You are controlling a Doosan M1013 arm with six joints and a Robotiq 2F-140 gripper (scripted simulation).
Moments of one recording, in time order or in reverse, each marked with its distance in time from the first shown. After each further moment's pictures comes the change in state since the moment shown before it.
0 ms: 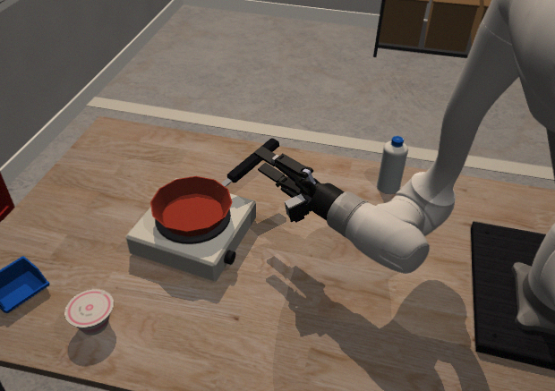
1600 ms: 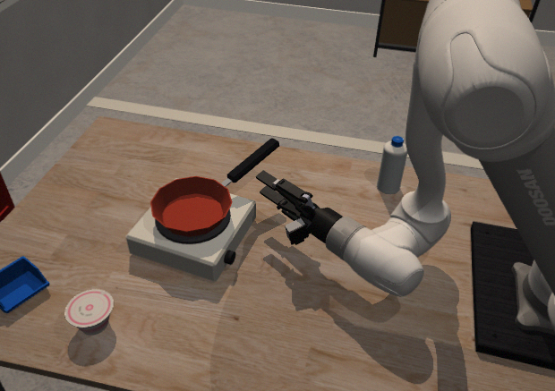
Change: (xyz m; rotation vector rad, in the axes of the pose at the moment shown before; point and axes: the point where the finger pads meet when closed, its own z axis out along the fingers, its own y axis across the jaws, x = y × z) arm 0.013 -0.074 -0.002 0.004 -0.002 -0.005
